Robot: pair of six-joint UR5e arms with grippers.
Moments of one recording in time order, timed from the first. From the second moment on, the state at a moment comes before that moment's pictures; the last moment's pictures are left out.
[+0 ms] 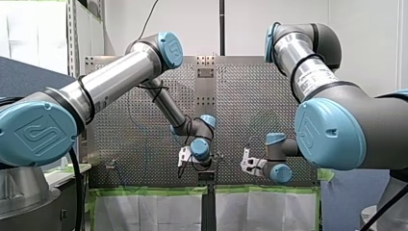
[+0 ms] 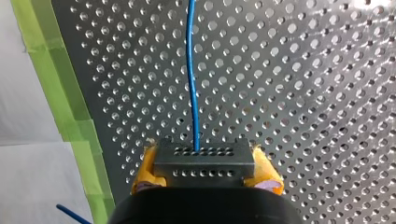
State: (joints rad) left arm -0.61 -2.54 -1.36 -2.83 -1.97 -1.66; right arm 1.89 -0.66 1.84 -1.07 1.35 1.77
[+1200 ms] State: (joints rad) left arm -0.58 -2.58 -1.36 -2.73 -1.84 -1.71; right arm 1.87 -0.66 1.83 -1.07 1.32 1.77
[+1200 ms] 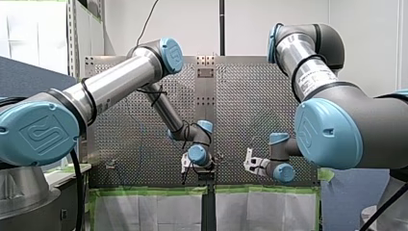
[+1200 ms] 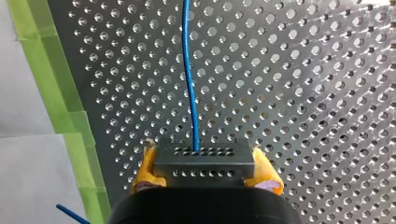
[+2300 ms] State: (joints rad) left arm -0.55 -2.58 -1.31 -2.76 -1.76 -1.77; right arm 1.87 -0.66 1.79 -1.07 1.28 1.77
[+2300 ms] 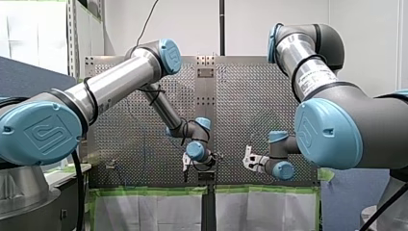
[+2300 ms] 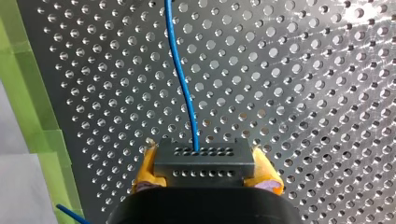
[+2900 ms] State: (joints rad) left arm -0.52 -2.58 -1.27 -2.78 -1.72 -1.79; right arm 1.86 -0.65 1.75 -1.07 1.28 1.78
